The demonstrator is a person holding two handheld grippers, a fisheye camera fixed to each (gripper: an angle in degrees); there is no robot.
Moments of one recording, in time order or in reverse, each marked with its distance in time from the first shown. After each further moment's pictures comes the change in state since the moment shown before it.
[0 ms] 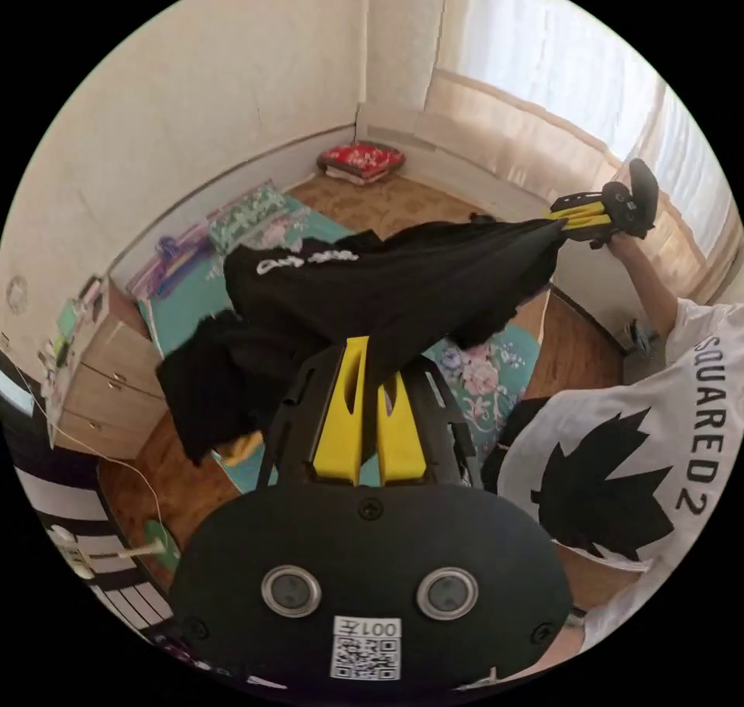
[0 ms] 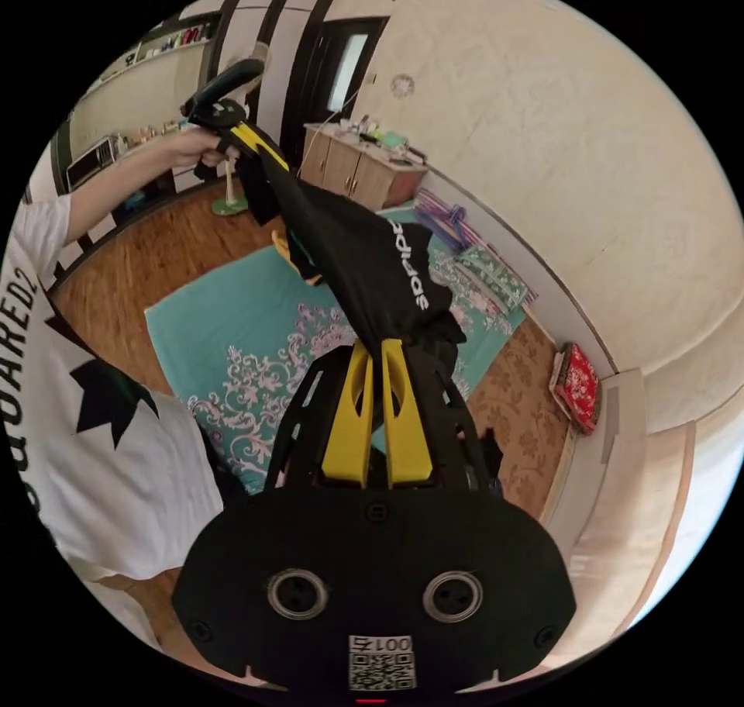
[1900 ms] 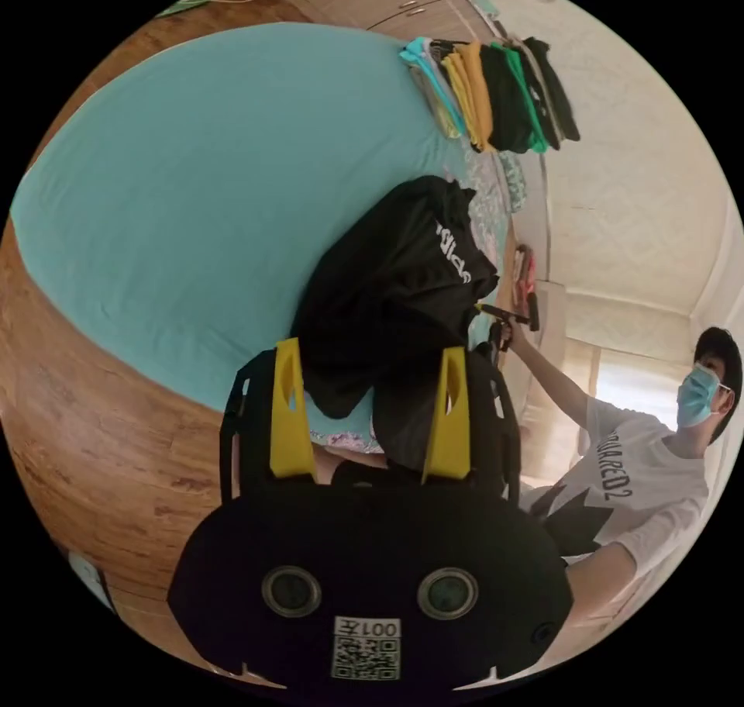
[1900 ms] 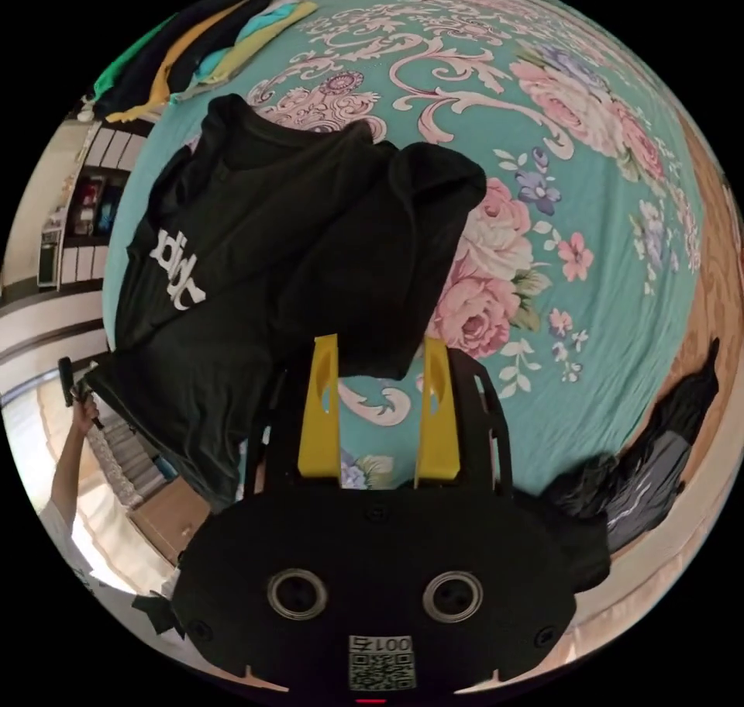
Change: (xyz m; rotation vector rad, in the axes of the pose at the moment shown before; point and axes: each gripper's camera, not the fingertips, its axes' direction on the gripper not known) left arm 0.178 0.514 0.592 0.169 0.457 -1.438; right arm 0.229 -0.107 0.802 -0.637 -0.452 0.262
